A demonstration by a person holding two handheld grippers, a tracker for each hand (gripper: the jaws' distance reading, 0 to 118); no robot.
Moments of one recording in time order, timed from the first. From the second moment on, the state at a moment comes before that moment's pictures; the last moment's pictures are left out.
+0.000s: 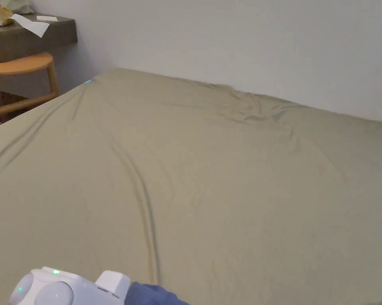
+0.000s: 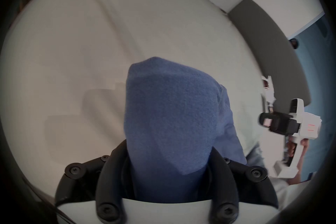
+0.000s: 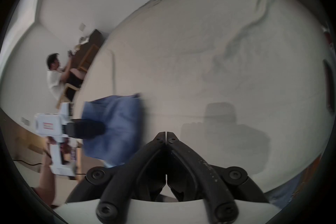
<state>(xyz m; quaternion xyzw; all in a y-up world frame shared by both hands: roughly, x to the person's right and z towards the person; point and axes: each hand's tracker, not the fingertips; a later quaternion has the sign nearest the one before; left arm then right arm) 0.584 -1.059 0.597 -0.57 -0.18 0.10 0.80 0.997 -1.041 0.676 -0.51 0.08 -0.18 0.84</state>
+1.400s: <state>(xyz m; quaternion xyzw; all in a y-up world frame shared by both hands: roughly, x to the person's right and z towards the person) 0.435 -0.880 0.652 -0.22 0.23 -0.01 0.95 1.012 -0.952 0.669 -0.34 0.05 -0.08 0.94</state>
